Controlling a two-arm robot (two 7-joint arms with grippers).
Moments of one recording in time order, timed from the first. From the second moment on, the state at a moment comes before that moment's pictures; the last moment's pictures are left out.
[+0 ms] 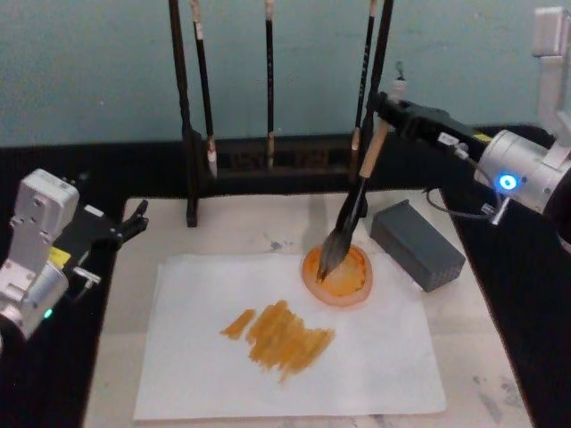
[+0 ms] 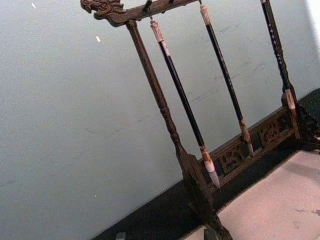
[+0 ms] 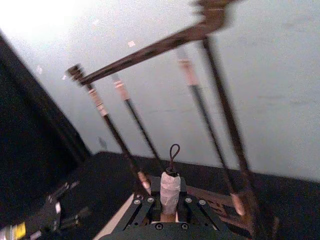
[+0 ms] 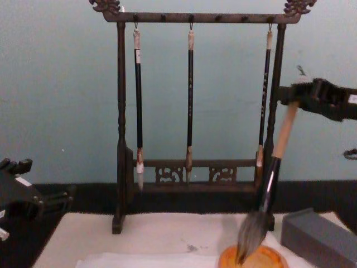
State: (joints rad) left arm -0.20 0.60 0.45 -1.41 -0.25 -0.12 0.03; right arm 0.53 0.55 -0.51 -1.36 1.06 0.25 0.38
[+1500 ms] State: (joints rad) left arm -0.20 0.60 0.45 -1.41 -0.25 -0.12 0.03; right arm 0.55 0.46 -0.69 -1.50 0.66 0.23 0.43
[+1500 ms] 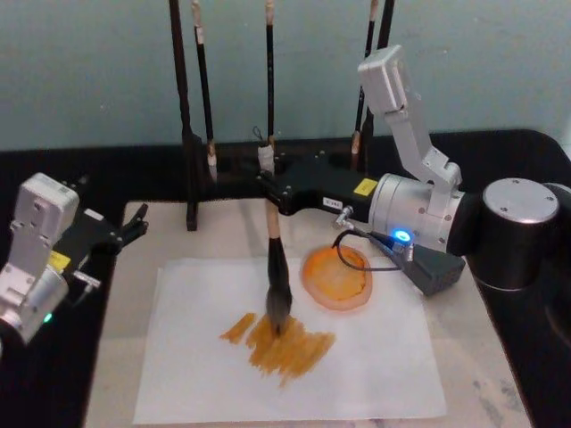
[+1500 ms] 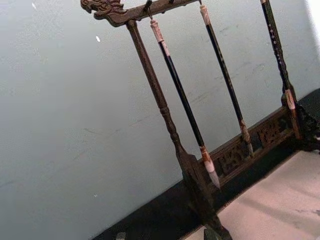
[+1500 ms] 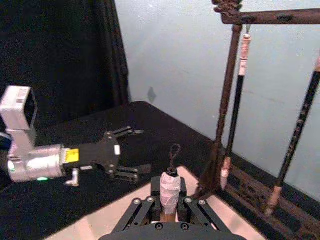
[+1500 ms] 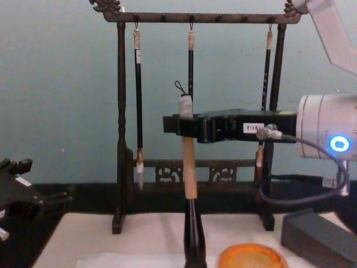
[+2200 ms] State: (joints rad) left arm -0.20 0.60 0.45 -1.41 -0.25 -0.12 0.03; right arm 0.52 0.45 -0.63 -1.50 0.58 0.21 0.39
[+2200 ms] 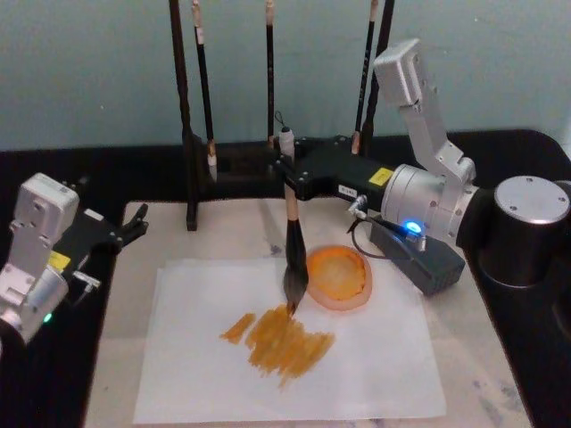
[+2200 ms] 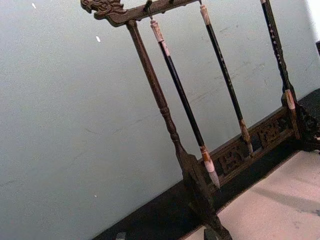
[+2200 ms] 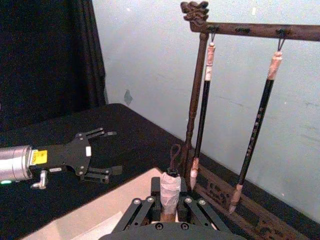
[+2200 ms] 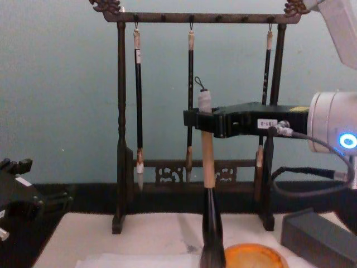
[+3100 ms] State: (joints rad) left arm -0.20 0.60 0.45 -1.41 -0.25 -0.12 0.03; right arm 0.50 0.38 -0.61 -1.52 0.57 0.20 0.47
